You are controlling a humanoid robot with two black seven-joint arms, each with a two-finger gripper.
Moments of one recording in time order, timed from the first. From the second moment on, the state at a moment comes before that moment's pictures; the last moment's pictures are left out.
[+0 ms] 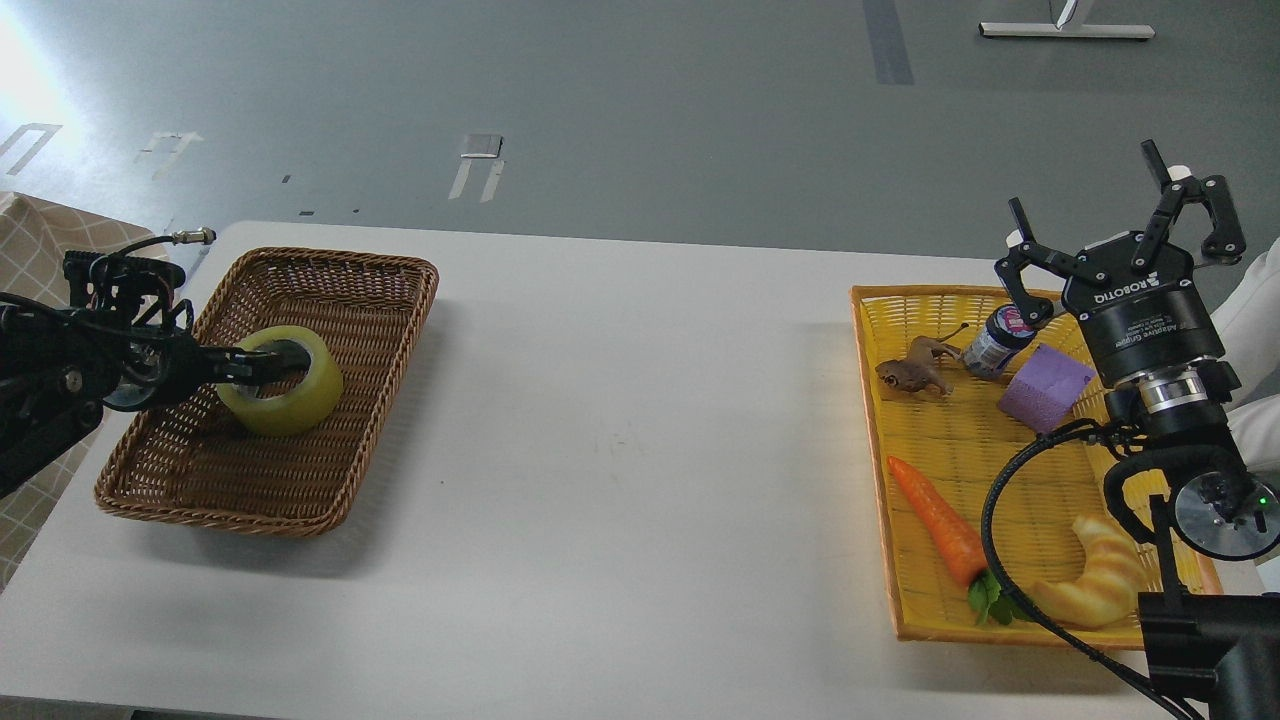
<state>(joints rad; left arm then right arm) -0.77 0.80 -0.38 -0.83 1.66 -0.39 -0.14 0.25 -0.02 1.74 1.25 -0.35 0.49 -0.17</state>
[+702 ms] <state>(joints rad) -1.10 0.82 -0.40 -1.00 1.02 -0.40 -0.14 0.26 -0.03 1.74 1.25 -0.35 0.49 -0.17</state>
